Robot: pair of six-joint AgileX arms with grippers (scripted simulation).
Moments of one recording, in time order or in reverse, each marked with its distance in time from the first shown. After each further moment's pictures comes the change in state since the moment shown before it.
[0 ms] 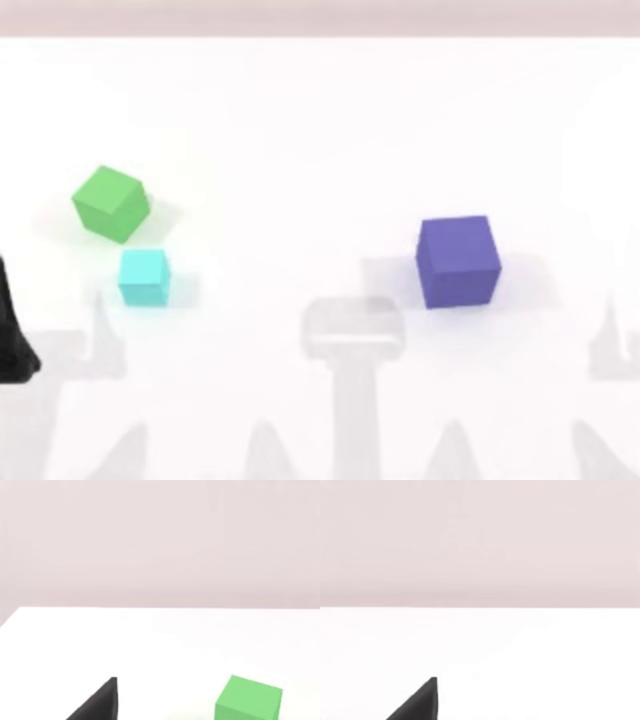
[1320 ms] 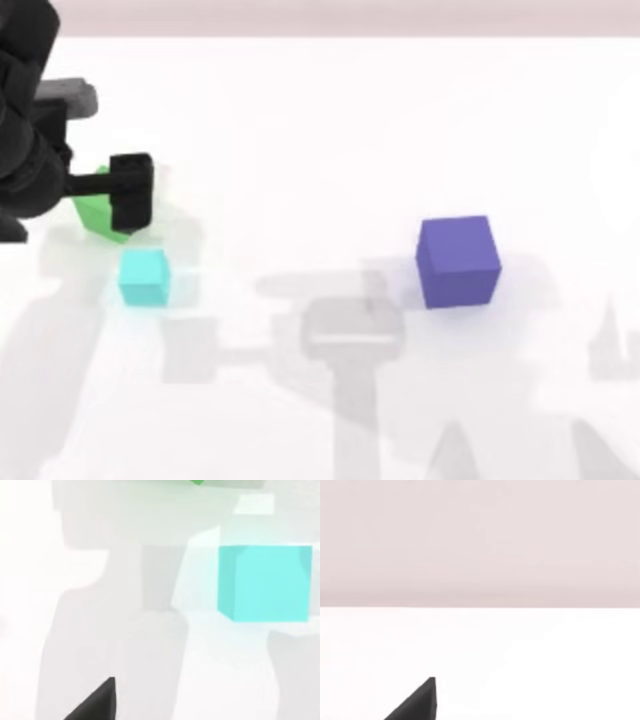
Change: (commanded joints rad) left arm -0.205 1.574 1.190 -0.911 0.004 -0.232; right arm 0.000 0.000 0.000 0.000 0.000 0.000
